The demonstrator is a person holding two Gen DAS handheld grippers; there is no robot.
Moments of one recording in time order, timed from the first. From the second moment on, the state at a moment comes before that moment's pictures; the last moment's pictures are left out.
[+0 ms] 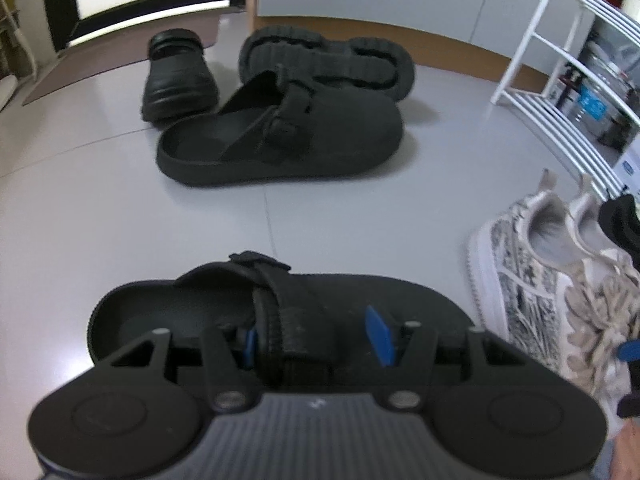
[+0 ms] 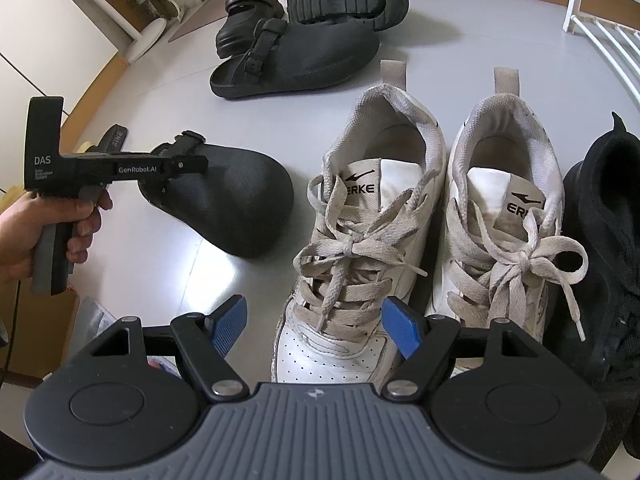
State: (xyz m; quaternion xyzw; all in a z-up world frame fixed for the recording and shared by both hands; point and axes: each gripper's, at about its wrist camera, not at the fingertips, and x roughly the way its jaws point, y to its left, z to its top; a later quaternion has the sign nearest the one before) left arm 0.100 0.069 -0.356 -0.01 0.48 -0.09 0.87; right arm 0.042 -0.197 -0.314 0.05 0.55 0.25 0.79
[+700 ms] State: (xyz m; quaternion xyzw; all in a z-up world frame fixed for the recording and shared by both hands) left arm 0.086 0.091 -0.323 -0.07 0.50 -0.07 0.86; right arm 0.045 -0.178 -0.299 0.02 0.51 0.28 0.81
